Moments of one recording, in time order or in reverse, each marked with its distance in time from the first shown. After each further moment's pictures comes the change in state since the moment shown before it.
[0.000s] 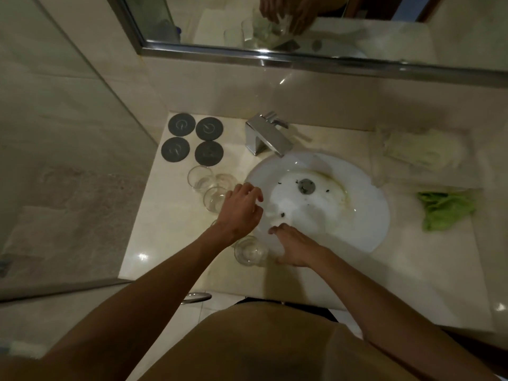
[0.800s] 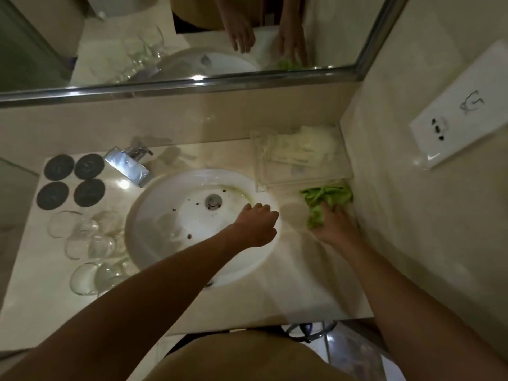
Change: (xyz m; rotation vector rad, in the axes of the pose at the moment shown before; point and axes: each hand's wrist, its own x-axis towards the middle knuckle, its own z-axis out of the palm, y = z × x) left_hand 0.121 0.295 0.133 0.418 -0.512 0.300; right_hand -0.126 0.353 -0.069 0.197 0.439 0.582
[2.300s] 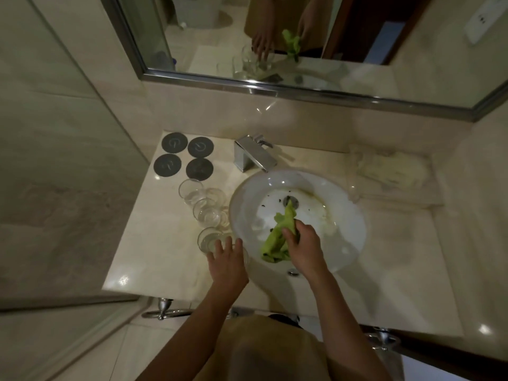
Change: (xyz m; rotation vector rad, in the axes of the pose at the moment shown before) left_hand -0.259 -0.177 0.126 -0.268 -0.032 -0.674; right_hand -0.172 -0.303 0.101 0.516 0.117 -0.289
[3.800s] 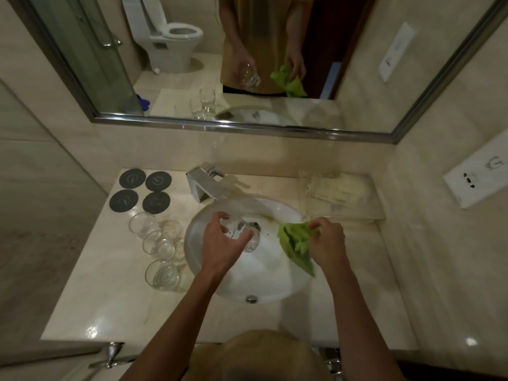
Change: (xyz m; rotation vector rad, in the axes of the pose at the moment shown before) left_hand 0.006 0.108 -0.091 -1.030 0.461 0.086; right_hand 0.013 0.022 -0.160 -0.057 0.261 0.126
